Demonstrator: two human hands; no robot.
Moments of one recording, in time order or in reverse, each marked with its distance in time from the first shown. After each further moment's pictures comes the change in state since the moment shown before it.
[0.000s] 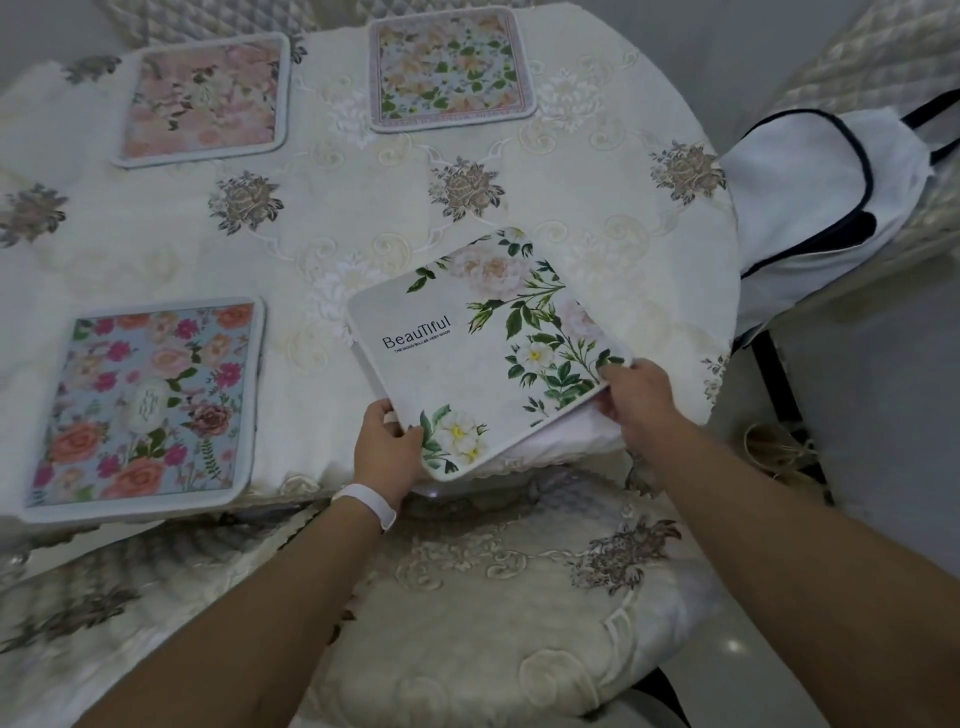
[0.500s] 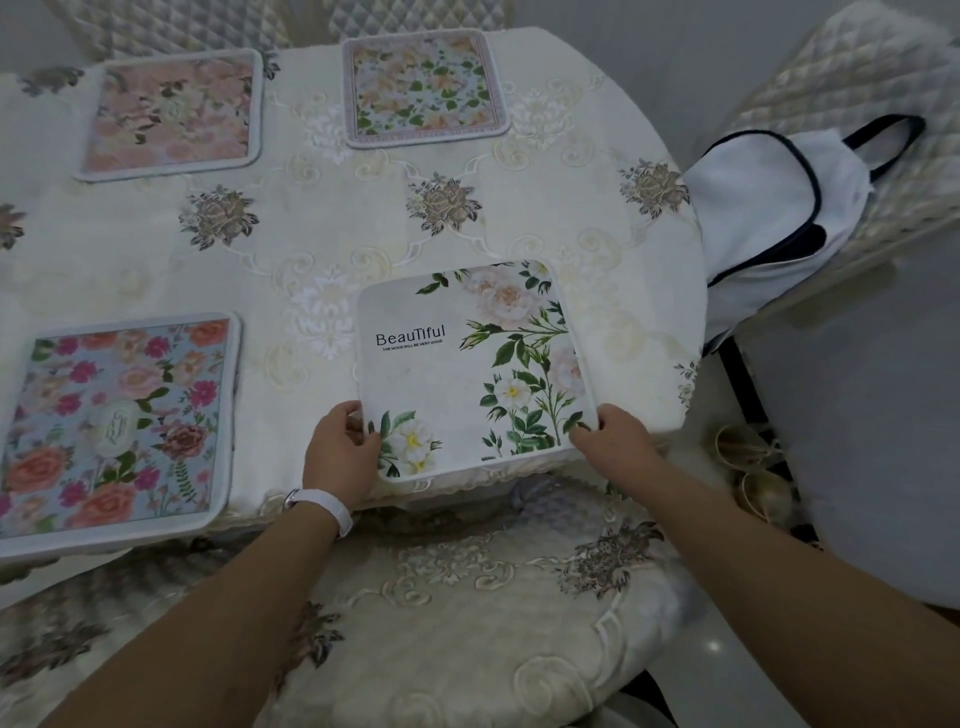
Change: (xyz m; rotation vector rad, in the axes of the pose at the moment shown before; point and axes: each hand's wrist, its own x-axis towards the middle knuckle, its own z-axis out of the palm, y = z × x) left_hand 0.027 -0.003 -0.030 0.338 0.023 0.236; right_hand -0.026 0.036 -0.022 -0.839 -0.129 -0.292
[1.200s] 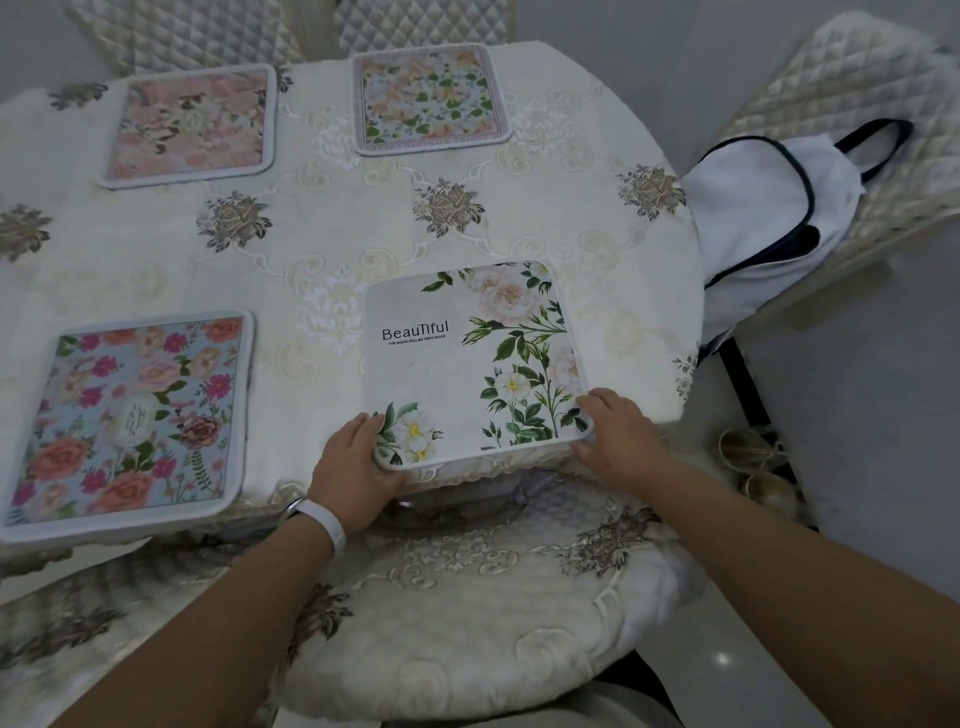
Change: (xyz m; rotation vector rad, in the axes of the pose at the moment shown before) left_hand -0.020 -0.030 -0.007 0.424 -0.206 0.289; right_hand -0.011 0.015 -0.003 -0.440 0.042 -0.390
